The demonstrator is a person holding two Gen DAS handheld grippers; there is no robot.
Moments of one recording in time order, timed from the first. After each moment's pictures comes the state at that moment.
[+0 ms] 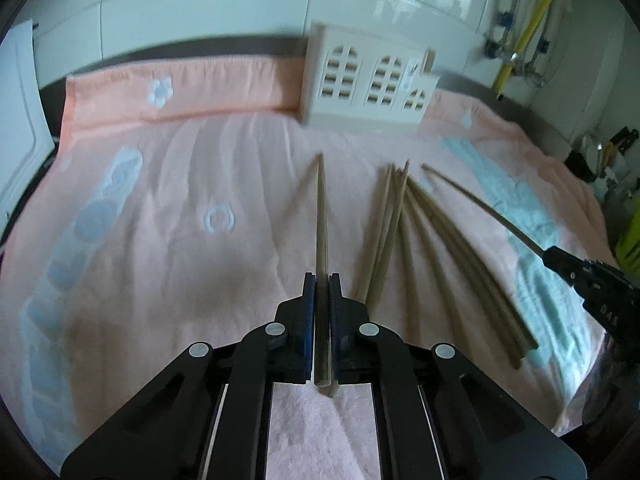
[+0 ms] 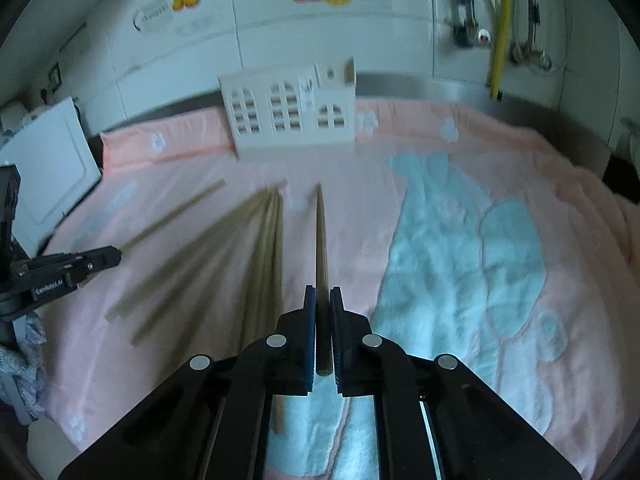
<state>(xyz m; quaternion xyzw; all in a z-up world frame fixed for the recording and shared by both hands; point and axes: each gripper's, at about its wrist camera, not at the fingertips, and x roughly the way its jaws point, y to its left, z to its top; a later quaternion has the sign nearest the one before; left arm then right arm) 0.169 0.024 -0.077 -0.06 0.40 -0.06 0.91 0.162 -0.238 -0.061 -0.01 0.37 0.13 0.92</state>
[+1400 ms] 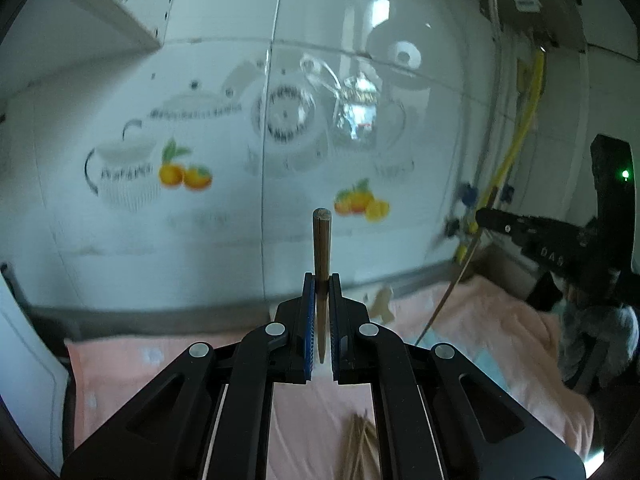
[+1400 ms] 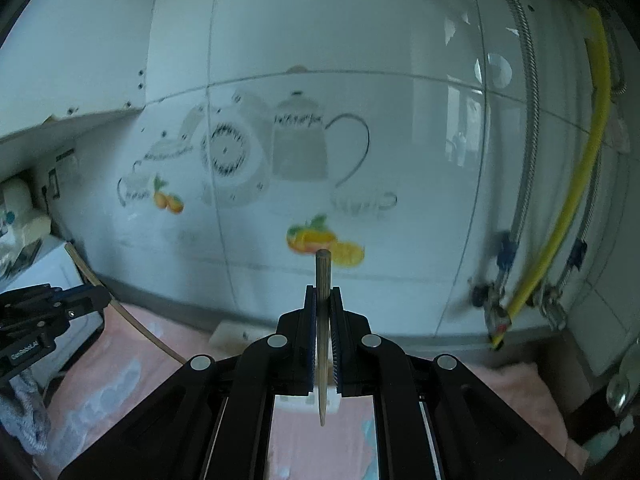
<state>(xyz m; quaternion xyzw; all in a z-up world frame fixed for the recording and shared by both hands) 0.285 0.008 0.166 -0.03 0.21 -0.10 0.97 0.340 -0.219 0.183 -0.03 0.22 0.15 0.96</state>
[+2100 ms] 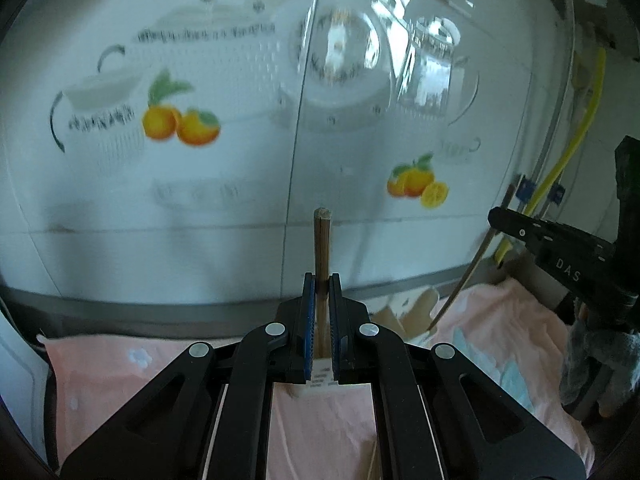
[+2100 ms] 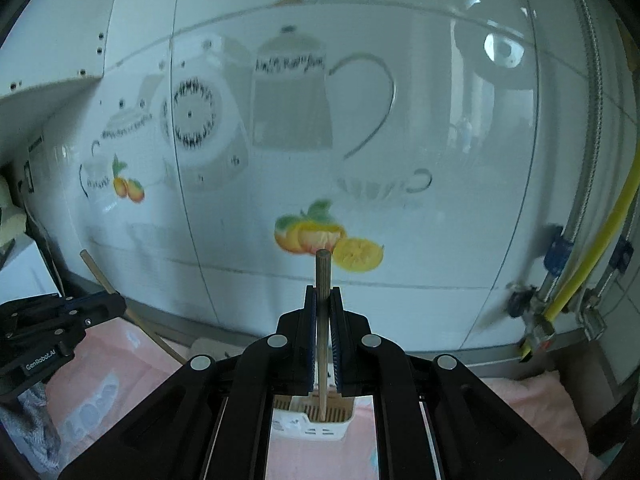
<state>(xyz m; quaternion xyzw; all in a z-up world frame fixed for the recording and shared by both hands) 0.368 0.021 0.116 -0.06 0.28 -0.08 0.96 0.420 -0.196 0.138 -0.04 0.25 0.15 0.96</state>
